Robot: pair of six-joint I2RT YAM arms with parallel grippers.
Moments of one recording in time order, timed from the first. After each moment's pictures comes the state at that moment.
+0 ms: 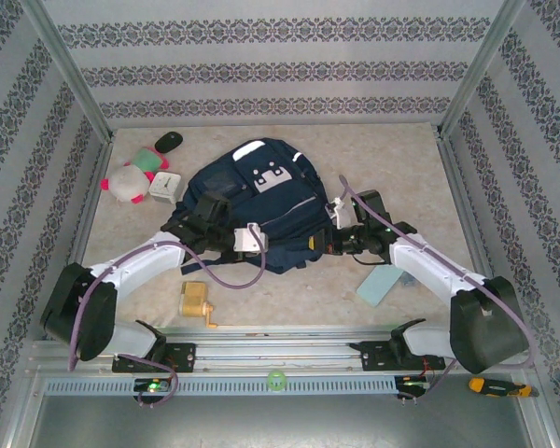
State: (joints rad) left arm -0.48 1.38 0.82 -0.33 0.53 0.98; right arm 0.36 1.30 0.74 -0.35 -0.70 0.43
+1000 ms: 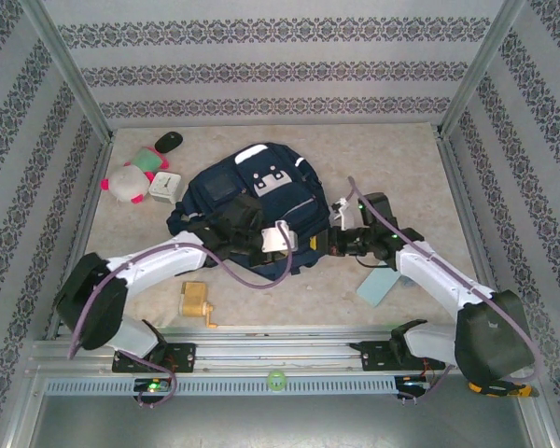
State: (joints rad) left arm -0.67 1.44 0.92 -0.26 0.47 0.71; right arm 0.30 1.22 0.69 -0.31 -0.76 0.46
